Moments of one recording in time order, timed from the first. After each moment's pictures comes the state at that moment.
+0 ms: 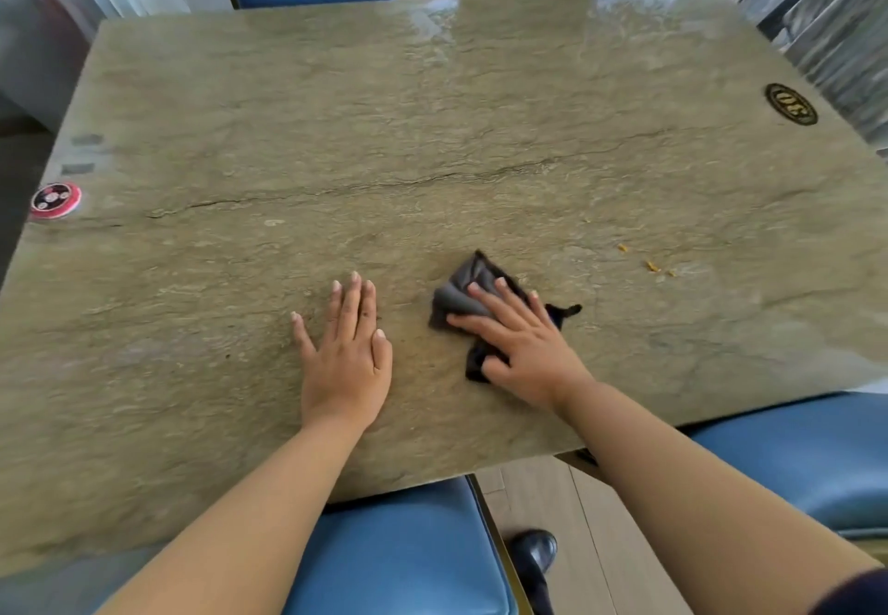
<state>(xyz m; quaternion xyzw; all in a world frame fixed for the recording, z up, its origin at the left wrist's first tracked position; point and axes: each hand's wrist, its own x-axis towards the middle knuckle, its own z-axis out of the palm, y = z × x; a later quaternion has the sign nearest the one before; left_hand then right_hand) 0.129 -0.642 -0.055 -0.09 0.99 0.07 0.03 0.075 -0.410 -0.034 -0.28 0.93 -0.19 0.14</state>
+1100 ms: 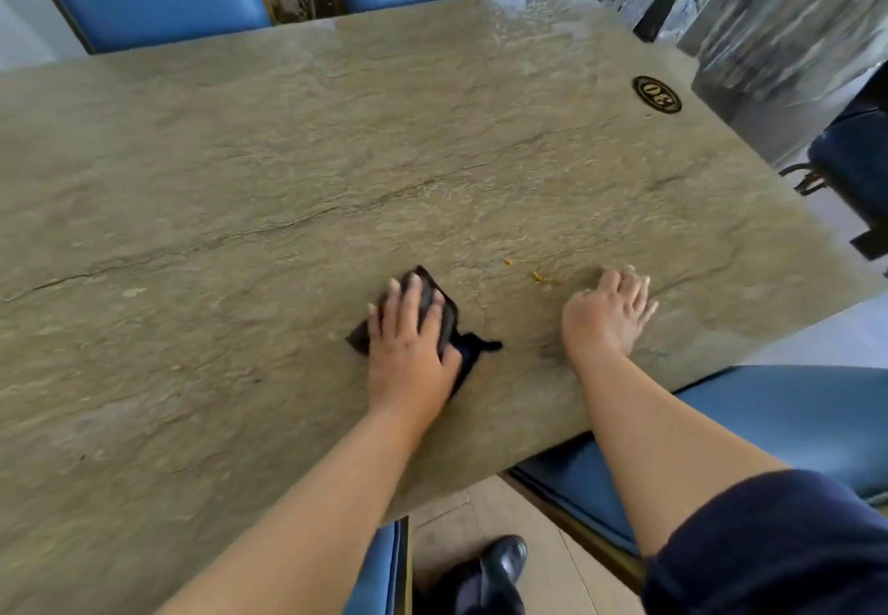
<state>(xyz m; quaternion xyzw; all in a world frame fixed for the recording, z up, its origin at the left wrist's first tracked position) 0.054 -0.471 -0.041 0.07 0.99 0.12 0.04 0.013 -0.255 -0.031 0.34 0.92 -0.20 -0.01</state>
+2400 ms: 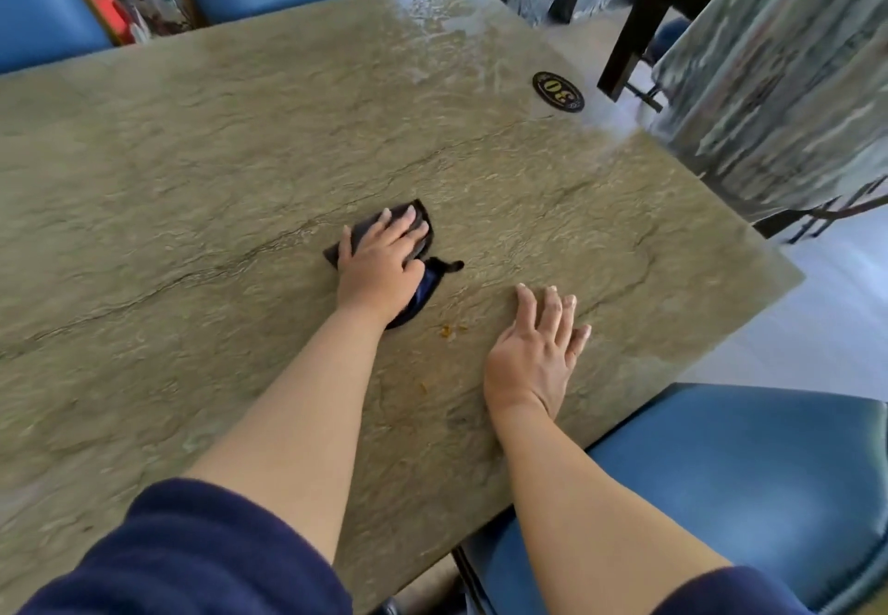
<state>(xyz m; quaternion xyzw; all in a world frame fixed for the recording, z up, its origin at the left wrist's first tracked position) -0.126 -0.364 -0.047 0.16 0.97 0.20 0.07 0.006 -0.229 -0.054 0.32 0.93 -0.15 -0.03</state>
